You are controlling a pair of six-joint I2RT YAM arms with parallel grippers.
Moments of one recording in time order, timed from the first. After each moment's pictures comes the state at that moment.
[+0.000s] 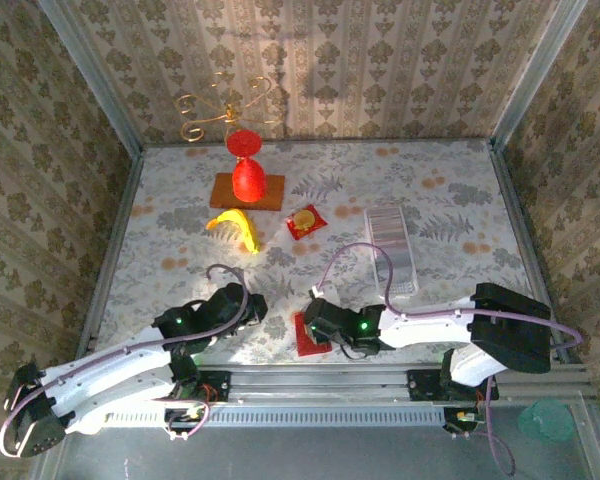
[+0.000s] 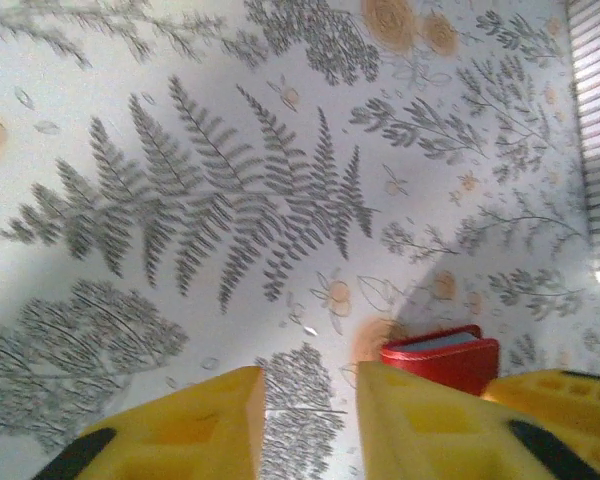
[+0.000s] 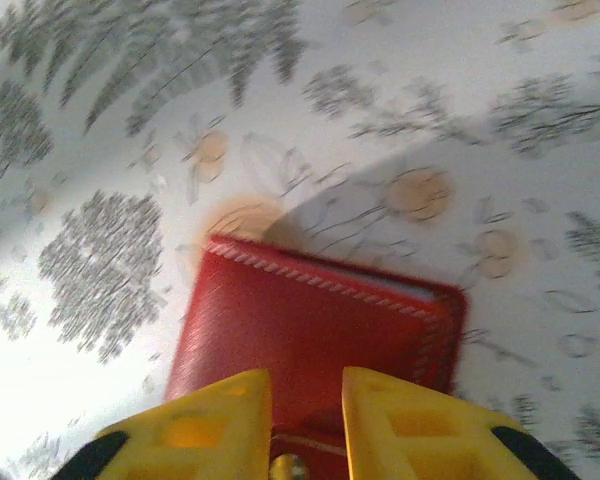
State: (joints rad) left arm -1.02 0.72 0.43 -0.53 -0.25 -1.06; right arm 1.19 1.48 0.66 -0.15 0.30 0.86
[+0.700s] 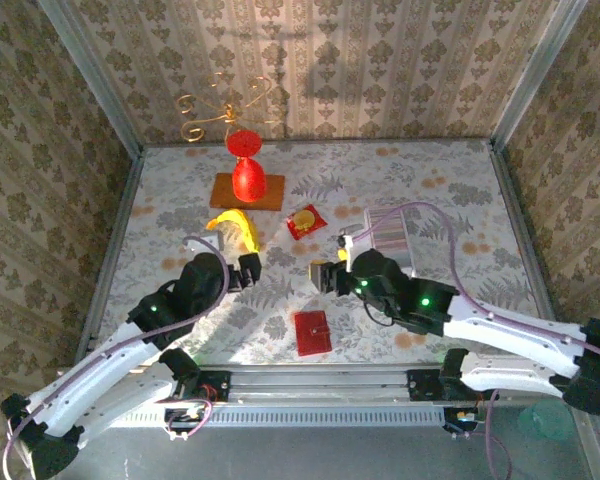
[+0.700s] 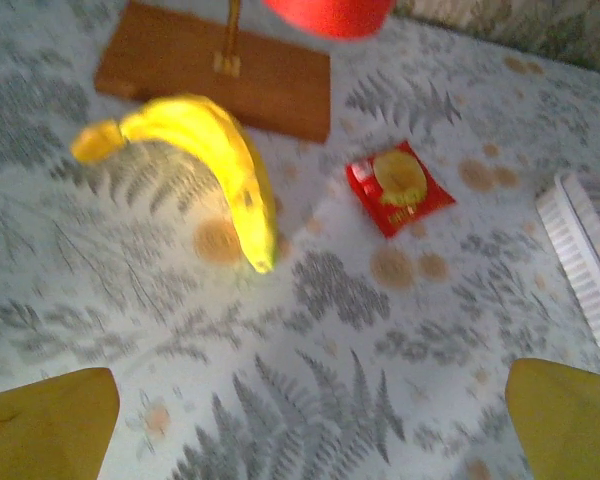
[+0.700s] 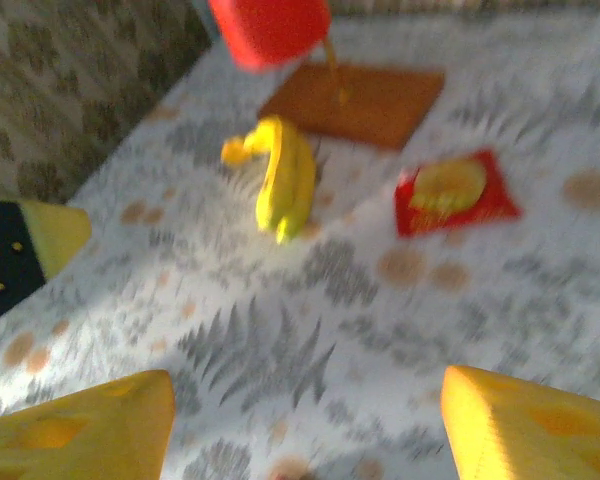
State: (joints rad) left arm -0.79 0.71 0.64 -0.52 -0.42 -0.61; right arm 1.01 1.02 0.79 -0.20 0.39 0.46
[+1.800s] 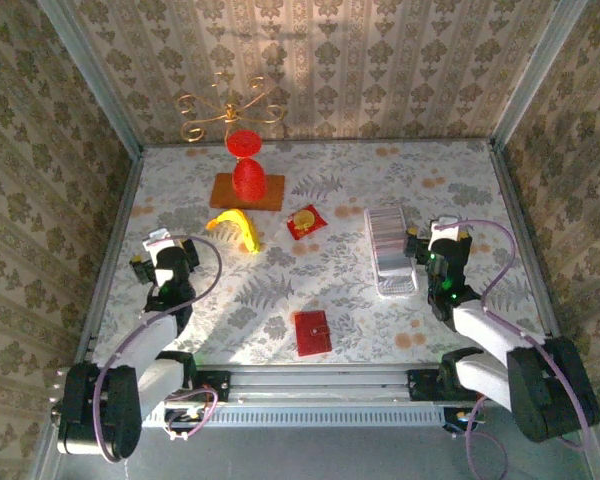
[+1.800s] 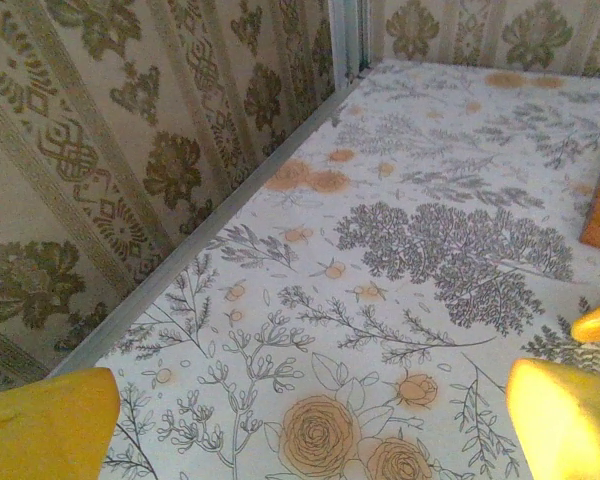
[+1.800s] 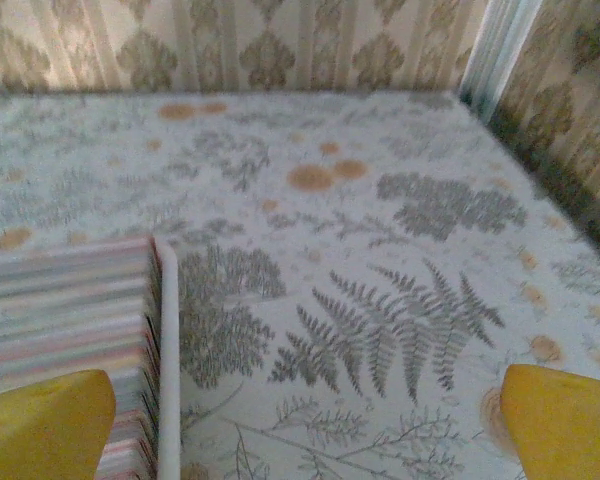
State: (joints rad) left arm -0.13 1.01 0.25 0.37 -0.58 -0.12; right arm 0.18 1.11 0.29 0.47 0.41 0.05
